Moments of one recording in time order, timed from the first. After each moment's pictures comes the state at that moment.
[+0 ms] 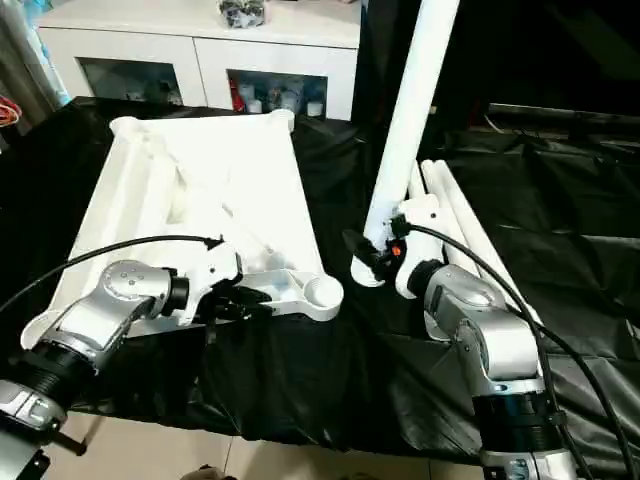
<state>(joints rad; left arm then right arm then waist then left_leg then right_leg) -0.56 0.43 -0.38 0.53 -0.08 0.10 -1.10 -0.34 -0.31 -0.01 0.02 0.32 0.56 0.48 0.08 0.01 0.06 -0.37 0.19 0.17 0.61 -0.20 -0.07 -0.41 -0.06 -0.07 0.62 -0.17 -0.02</state>
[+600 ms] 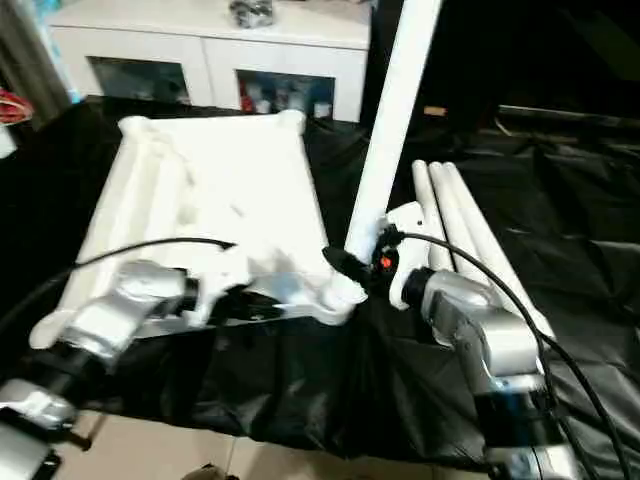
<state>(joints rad) -0.57 0.34 -0.40 0.52 -0.02 0.10 -1.08 -0.37 -0.33 0.03 0.09 0.38 0.60 0.65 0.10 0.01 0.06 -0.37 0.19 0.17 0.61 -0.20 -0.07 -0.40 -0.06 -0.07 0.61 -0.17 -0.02</state>
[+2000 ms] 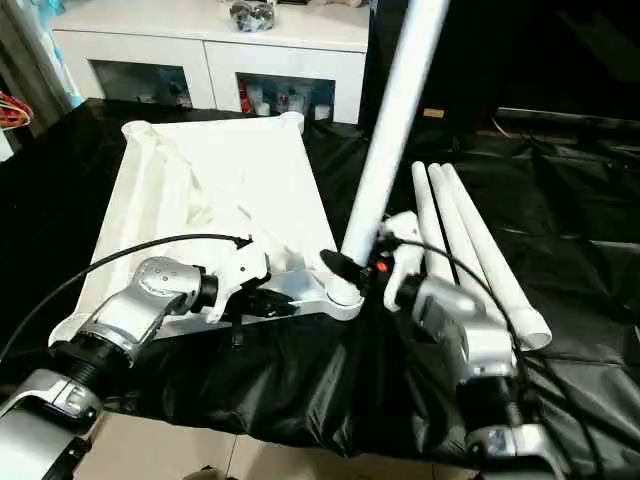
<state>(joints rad) -0.61 0.29 -0.37 0.60 0.00 0.12 -1.09 -0.39 -0.25 -0.02 0.40 0.39 0.32 0.76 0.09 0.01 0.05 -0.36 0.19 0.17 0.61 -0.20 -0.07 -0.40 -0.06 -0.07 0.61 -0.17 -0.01</state>
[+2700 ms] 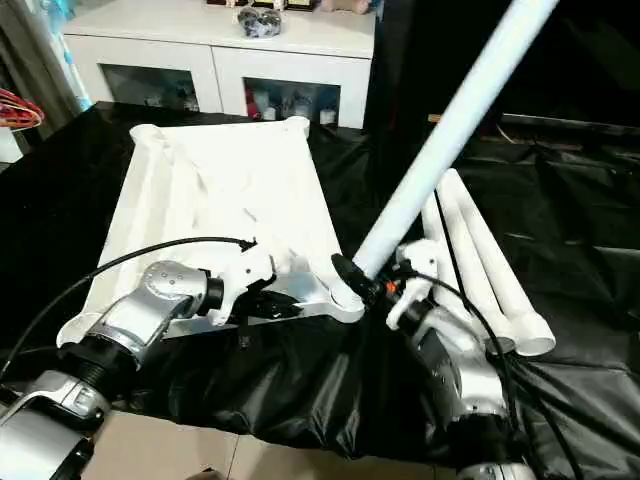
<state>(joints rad) -0.62 0.27 -0.37 0.64 0.00 0.11 -1.06 -0.26 -0.19 -0.04 0.44 0.37 0.01 0.74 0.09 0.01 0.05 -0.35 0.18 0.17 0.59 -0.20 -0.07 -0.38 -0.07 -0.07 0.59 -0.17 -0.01</state>
